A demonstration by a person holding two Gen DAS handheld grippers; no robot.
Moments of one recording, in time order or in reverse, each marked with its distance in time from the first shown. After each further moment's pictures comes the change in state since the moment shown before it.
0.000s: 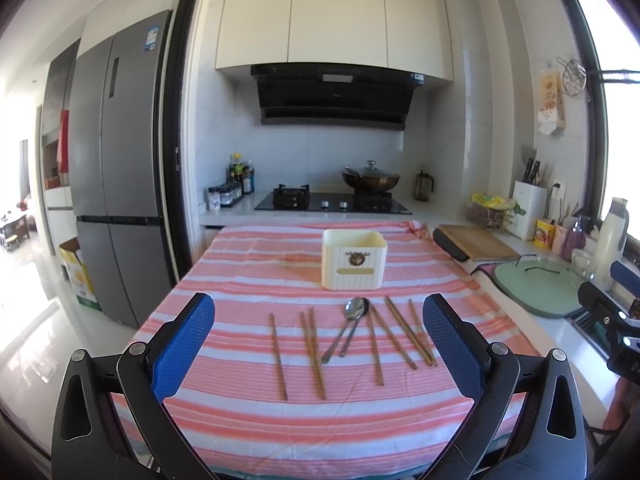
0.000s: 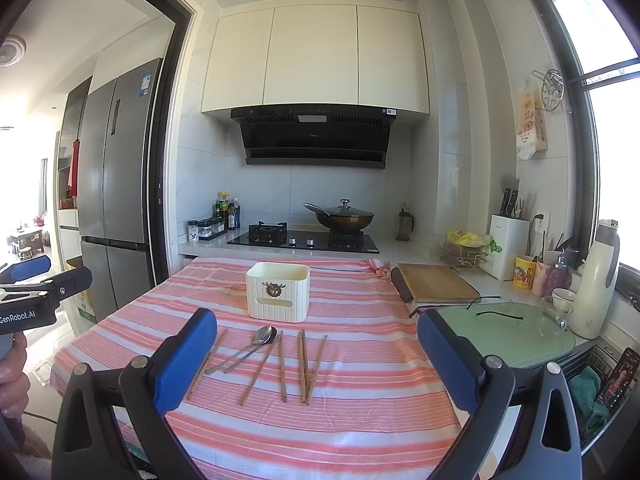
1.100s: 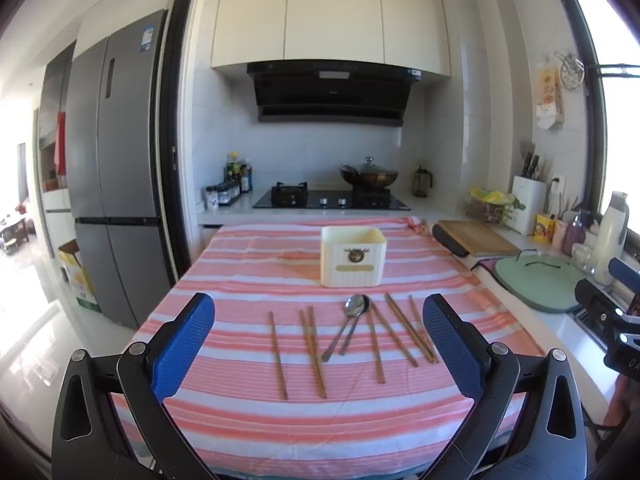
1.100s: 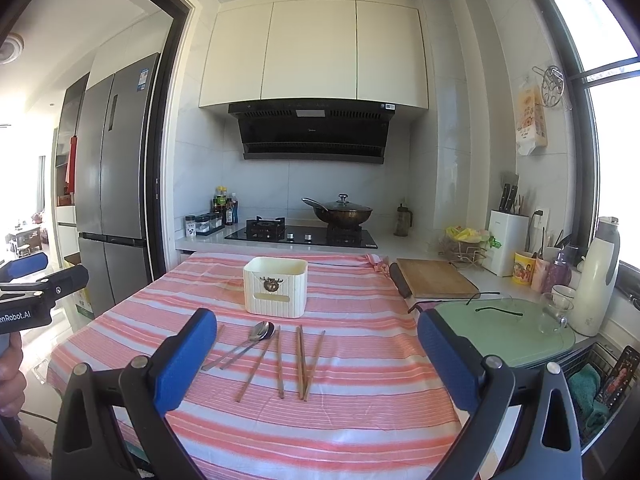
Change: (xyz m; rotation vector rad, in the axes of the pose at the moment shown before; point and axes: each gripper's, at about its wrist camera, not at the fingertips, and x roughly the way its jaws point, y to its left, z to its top) left arm 0.003 0.001 -0.002 0.010 0.011 -0.006; right arm 0.004 -0.002 -0.002 -0.002 0.016 -0.006
